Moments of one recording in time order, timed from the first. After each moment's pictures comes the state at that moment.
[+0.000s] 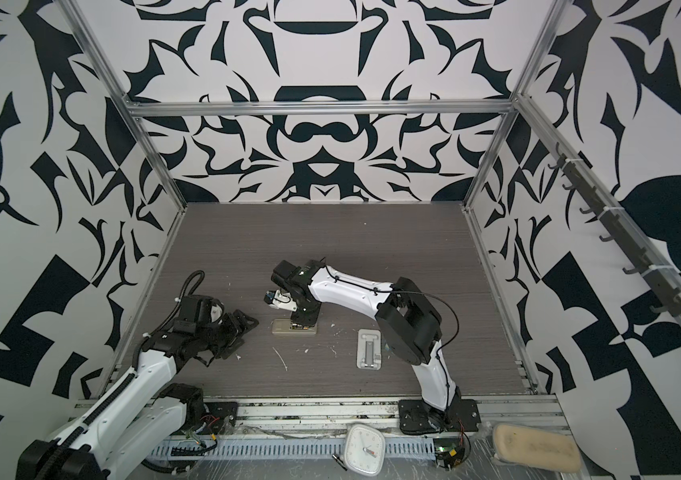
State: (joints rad) left arm -0.22 0.83 0.39 -0.53 0.41 -0.96; right arm 0.97 2.01 1.60 -0.97 0.00 -0.39
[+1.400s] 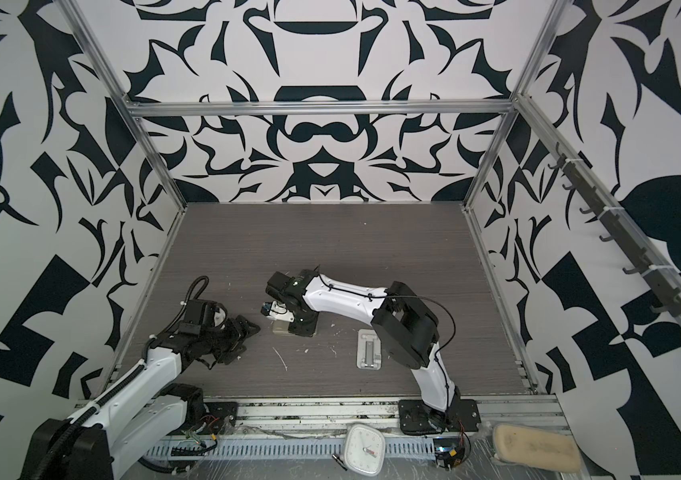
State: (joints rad) left arm -0.21 0.92 0.32 -0.44 0.44 -0.97; right arm 1.02 2.01 1.57 -0.99 0.01 -0.36
